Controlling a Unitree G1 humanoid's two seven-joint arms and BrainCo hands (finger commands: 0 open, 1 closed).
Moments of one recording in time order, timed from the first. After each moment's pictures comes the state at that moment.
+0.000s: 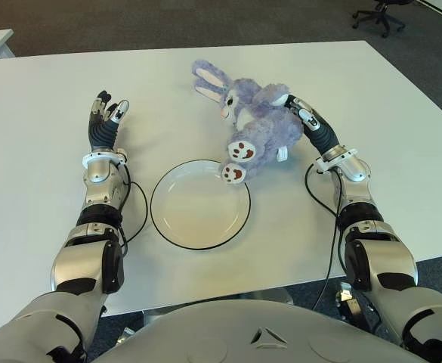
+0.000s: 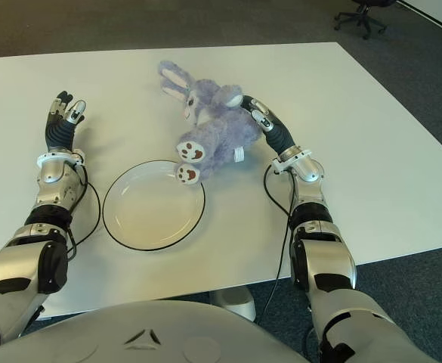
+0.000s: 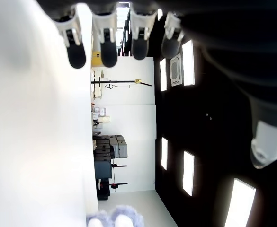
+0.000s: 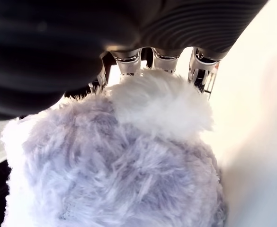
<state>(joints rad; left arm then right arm) -0.48 0.26 0.30 0.94 -0.14 -0.42 0.01 -0.57 -0.32 -0.09 0.96 0.08 -0.68 0.60</state>
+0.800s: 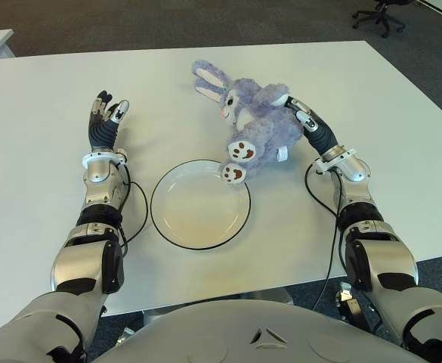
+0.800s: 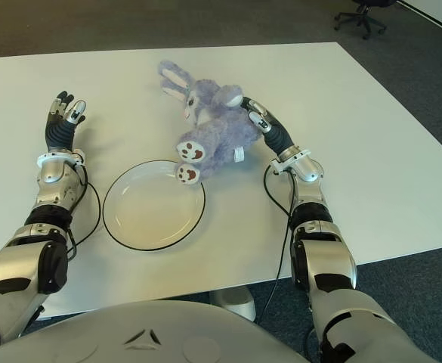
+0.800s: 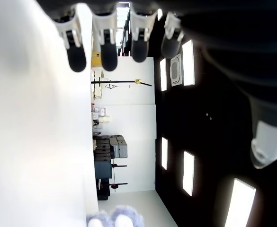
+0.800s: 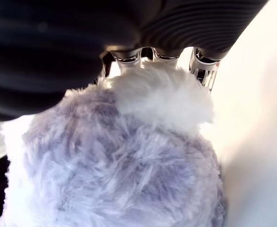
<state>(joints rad) -0.48 0.26 0.29 0.94 -0.14 -0.42 0.01 -0.57 -0.33 -0.07 0.96 0.08 -0.69 0.61</state>
